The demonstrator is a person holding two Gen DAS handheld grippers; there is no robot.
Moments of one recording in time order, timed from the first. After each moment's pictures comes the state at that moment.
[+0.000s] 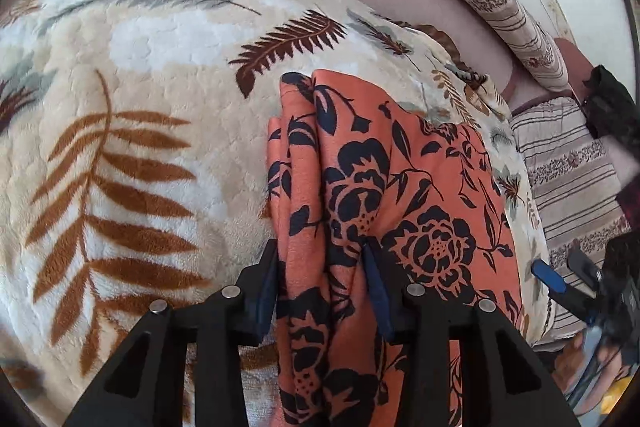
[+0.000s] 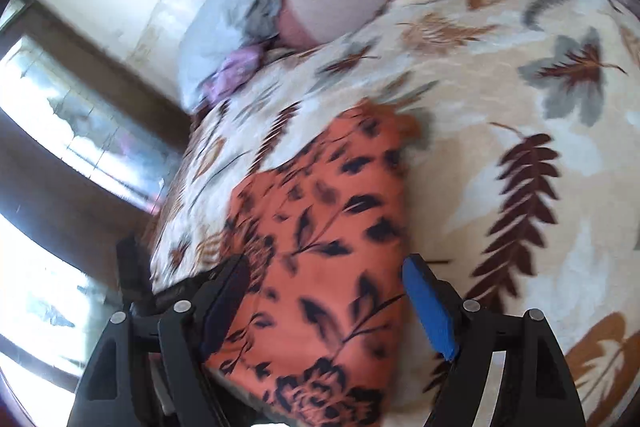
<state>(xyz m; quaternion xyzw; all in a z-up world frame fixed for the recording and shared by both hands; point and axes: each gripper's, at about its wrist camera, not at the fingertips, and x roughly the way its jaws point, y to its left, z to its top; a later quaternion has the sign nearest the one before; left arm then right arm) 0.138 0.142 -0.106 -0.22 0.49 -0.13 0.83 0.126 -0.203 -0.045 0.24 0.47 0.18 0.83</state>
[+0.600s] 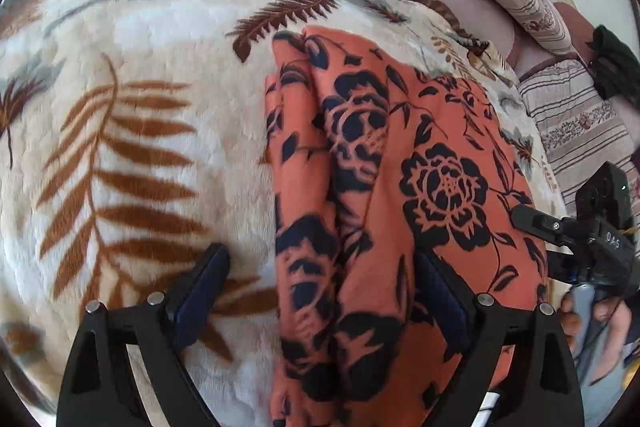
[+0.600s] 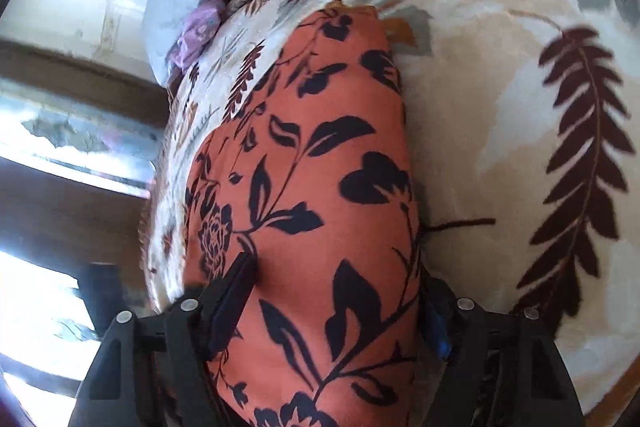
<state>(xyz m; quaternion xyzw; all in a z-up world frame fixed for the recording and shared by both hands) 0.116 0.123 -0.105 -0.16 0.51 -0.12 0.84 0.154 -0.178 -0.111 0.29 0.56 0.20 0.75</state>
